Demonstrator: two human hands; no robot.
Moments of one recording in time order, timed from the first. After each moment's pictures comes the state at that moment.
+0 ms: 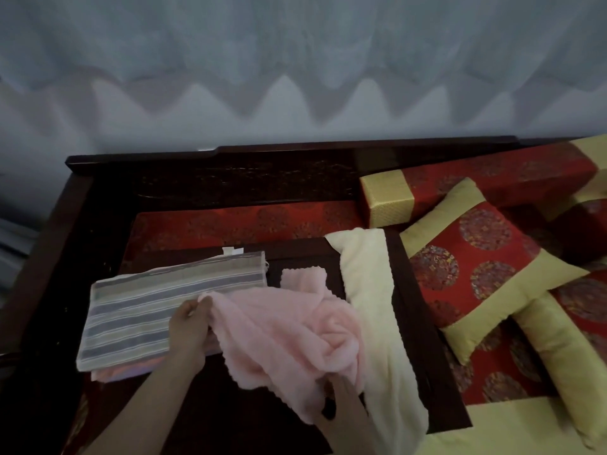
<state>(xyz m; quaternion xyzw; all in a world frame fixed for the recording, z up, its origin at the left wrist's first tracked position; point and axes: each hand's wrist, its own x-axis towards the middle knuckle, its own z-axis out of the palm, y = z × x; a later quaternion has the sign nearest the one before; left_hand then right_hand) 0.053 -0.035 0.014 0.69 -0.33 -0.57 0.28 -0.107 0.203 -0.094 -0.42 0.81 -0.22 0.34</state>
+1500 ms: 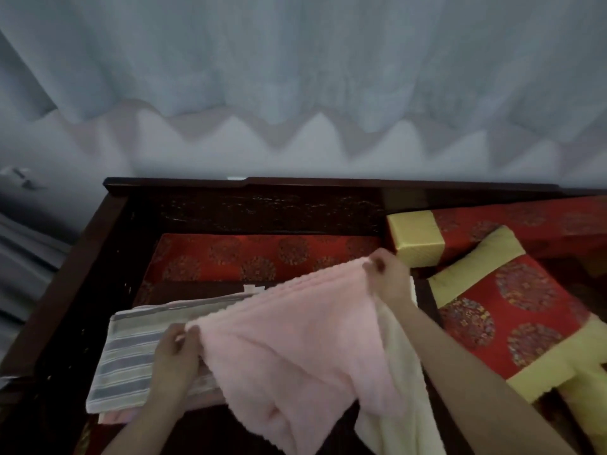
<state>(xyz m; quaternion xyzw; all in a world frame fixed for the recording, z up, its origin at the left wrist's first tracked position) 0.074 -0.067 0.033 0.68 -0.45 -0.47 0.33 -0.274 -0.046 0.023 -0.43 0.82 -0.35 0.15</state>
